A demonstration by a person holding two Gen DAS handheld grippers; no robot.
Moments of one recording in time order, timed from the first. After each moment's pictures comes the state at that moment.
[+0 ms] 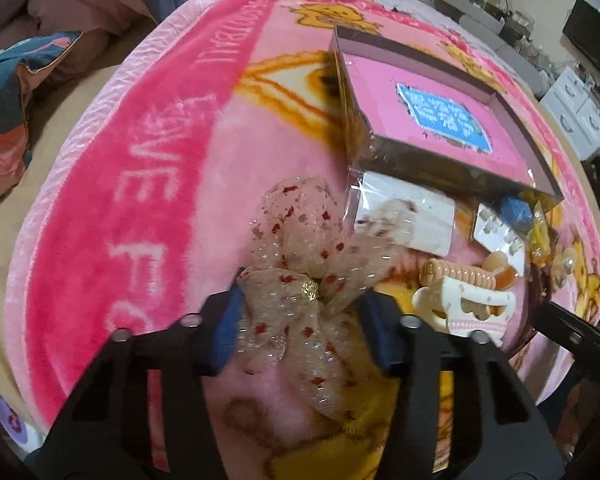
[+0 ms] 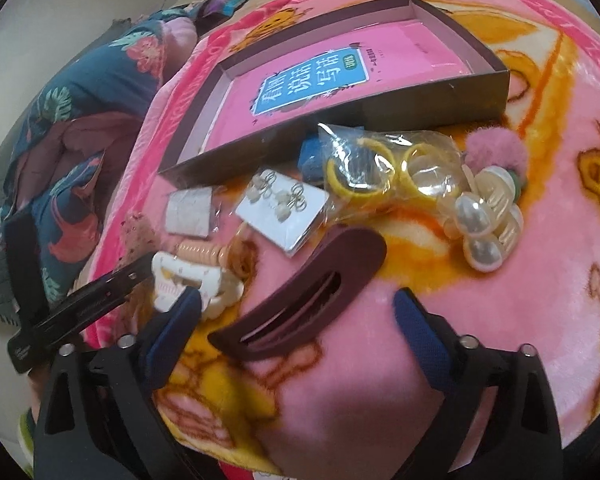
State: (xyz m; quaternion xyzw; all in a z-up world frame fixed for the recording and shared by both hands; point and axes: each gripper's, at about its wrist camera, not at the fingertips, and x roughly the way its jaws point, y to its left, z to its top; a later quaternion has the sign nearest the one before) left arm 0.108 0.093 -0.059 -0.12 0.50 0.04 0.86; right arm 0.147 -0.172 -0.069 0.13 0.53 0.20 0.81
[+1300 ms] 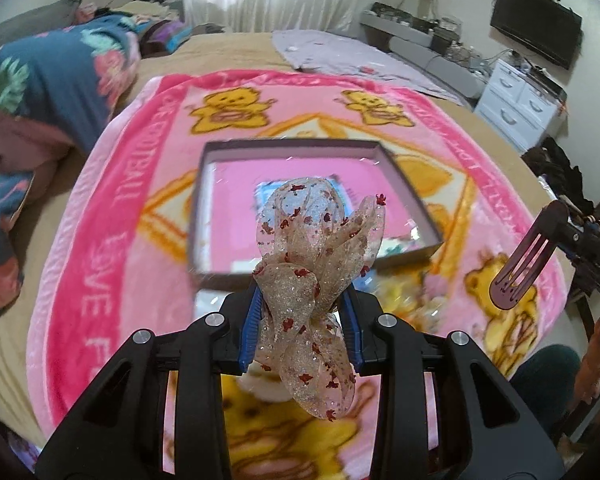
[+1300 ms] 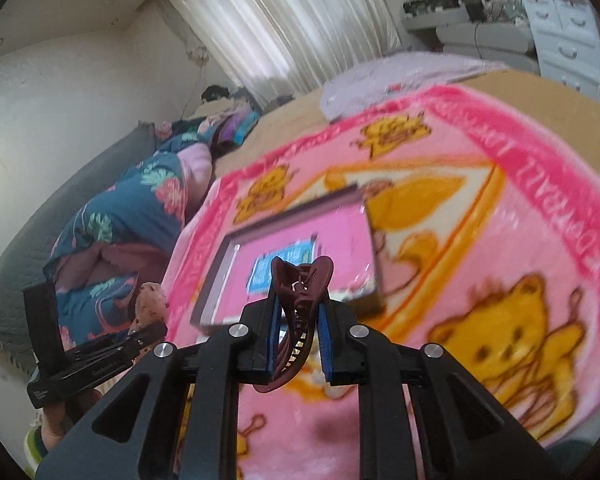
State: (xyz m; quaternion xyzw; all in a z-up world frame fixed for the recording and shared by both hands) left arm 0.134 -0.024 0.059 -0.05 0.42 -0.04 0.90; right arm 0.155 -0.318 0.074 0.19 0.33 0.20 0.90
